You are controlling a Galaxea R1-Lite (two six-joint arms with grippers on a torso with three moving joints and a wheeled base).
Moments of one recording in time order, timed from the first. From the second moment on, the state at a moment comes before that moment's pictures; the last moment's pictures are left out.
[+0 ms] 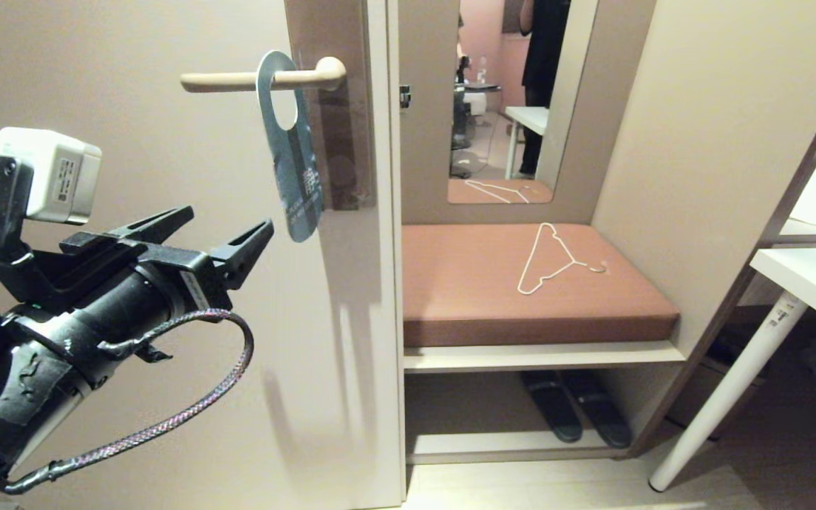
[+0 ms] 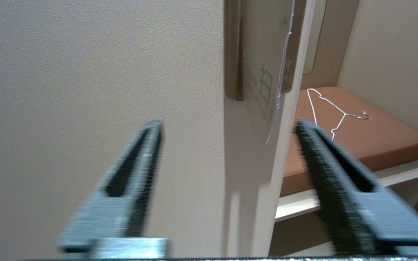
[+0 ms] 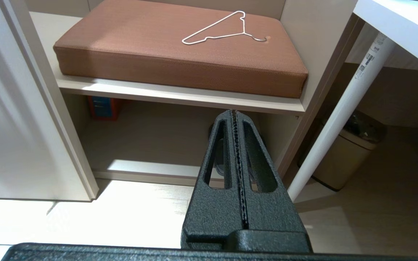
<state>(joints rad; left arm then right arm) -0.61 1.31 -0.54 -0.91 0.35 0.08 0.00 0.00 -0.03 0.07 0.01 -0.07</state>
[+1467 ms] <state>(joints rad) -0.58 1.46 -0.74 -0.91 0.25 0.08 0.00 0.00 -0.03 0.07 0.01 -0.07</state>
